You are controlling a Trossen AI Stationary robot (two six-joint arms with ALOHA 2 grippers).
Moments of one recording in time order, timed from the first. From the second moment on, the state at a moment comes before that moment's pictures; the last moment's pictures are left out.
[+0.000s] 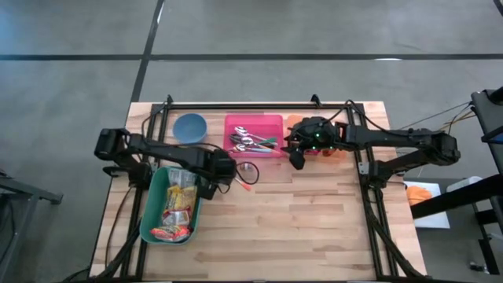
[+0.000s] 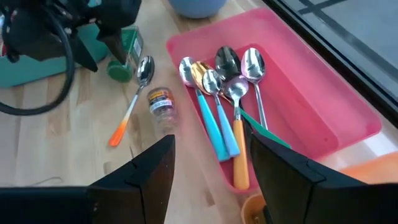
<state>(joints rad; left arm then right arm) -0.03 1.65 1.01 -0.80 -0.11 0.35 -0.23 1.23 0.85 -0.25 0.02 0.20</state>
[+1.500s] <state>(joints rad) -0.06 1.70 1.19 -0.90 -0.09 0.27 -0.22 1.23 0.84 -0.23 0.02 0.18</state>
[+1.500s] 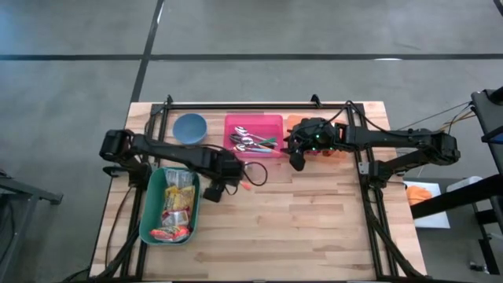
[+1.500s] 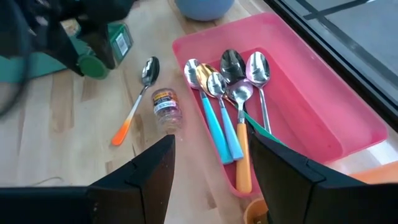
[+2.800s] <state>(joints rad) -0.07 1.34 1.17 0.08 -0.17 0.03 0.03 1.25 0.84 0.41 0.02 -0.10</state>
